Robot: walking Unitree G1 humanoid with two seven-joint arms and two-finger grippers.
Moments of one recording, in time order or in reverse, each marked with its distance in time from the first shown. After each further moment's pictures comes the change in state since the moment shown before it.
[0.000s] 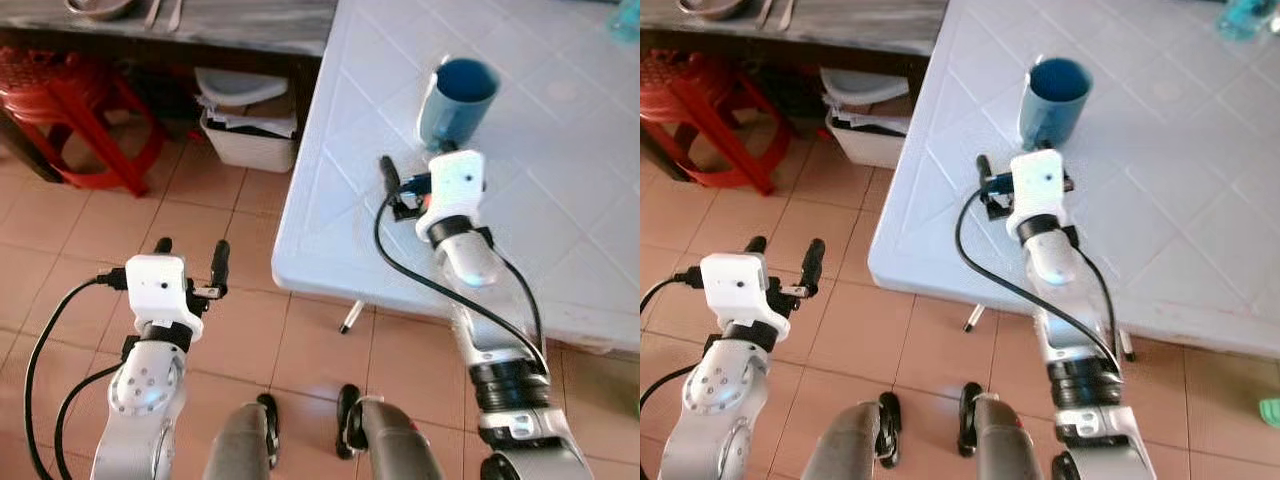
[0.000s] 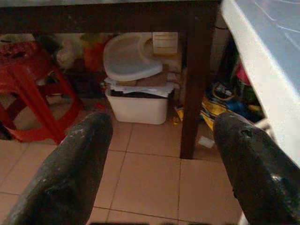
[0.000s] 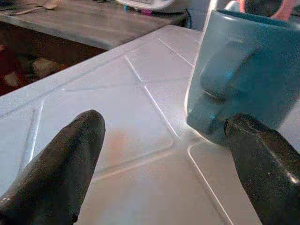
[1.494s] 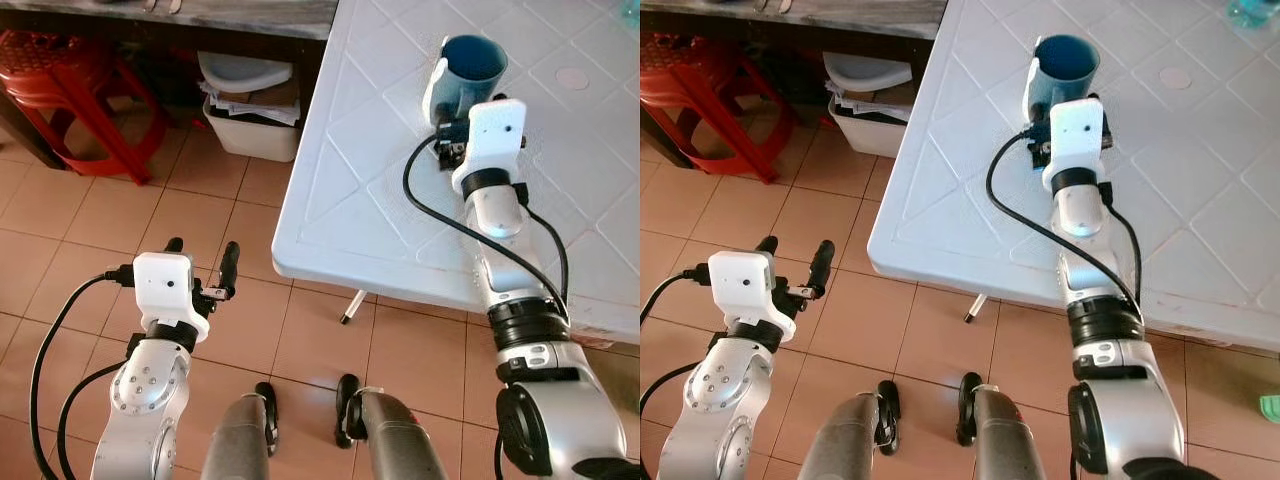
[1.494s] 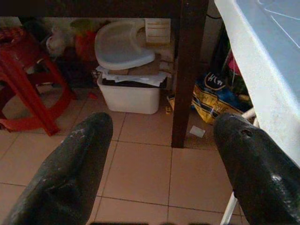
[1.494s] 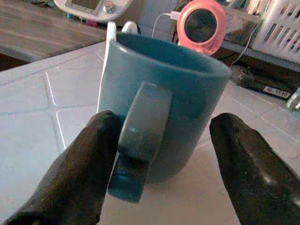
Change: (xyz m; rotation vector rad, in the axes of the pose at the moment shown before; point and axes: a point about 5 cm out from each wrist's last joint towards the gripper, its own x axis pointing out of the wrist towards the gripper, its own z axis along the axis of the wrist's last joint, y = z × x) left arm 0.000 -0.005 0.003 -0.017 0.020 -0.040; right arm 0.037 -0.048 0.016 -0.114 -0.078 -0.199
